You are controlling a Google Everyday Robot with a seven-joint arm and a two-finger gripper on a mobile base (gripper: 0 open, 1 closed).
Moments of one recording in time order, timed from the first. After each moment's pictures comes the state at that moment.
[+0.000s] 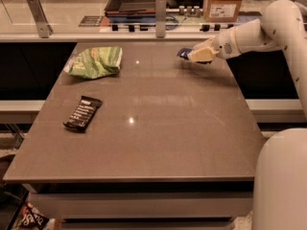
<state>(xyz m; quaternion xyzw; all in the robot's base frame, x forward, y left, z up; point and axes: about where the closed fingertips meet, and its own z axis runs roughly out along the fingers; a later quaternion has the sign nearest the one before) 0.760 -0.152 0.864 -0.45 0.75 0.26 0.41</state>
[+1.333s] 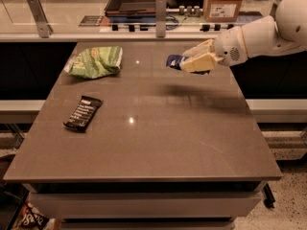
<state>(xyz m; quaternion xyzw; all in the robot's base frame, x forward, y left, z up) 0.635 -0.103 0.911 -0.52 0.69 0.31 0.40</state>
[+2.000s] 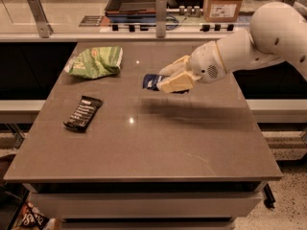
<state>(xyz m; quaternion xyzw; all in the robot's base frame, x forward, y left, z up) 0.573 -0.040 0.894 -0.56 0.67 0.32 0.37</state>
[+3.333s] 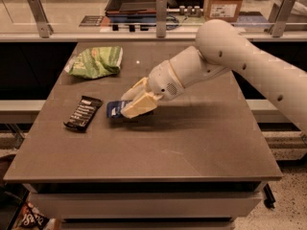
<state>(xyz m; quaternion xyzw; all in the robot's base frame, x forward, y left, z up) 0.528 0.056 0.849 -0.63 0.62 0.38 0.29</state>
